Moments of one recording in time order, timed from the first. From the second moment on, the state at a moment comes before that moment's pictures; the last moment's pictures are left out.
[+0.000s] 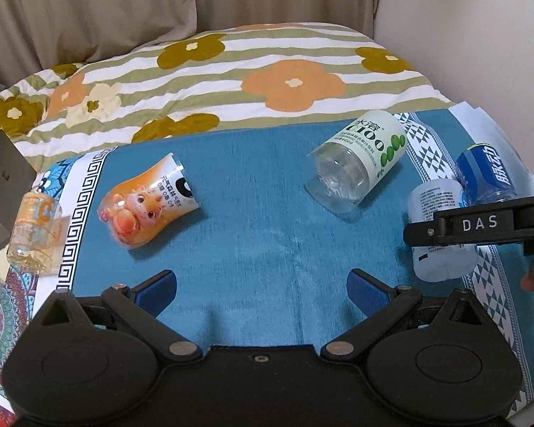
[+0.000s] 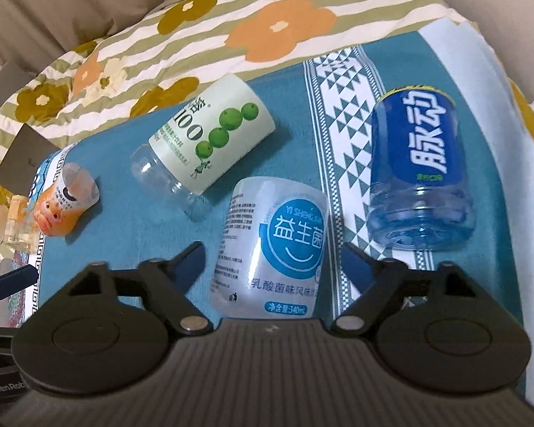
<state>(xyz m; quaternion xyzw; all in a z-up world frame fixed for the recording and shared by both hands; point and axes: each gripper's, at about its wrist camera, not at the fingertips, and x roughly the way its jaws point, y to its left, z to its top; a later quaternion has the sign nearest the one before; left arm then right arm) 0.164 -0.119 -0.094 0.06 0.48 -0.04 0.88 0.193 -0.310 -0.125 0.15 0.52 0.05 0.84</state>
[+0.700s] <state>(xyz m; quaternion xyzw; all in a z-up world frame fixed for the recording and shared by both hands) 0.136 -0.090 -0.066 0.05 0.46 -0.03 0.89 0.175 -0.283 -0.093 0.13 0.50 0.08 0.85</state>
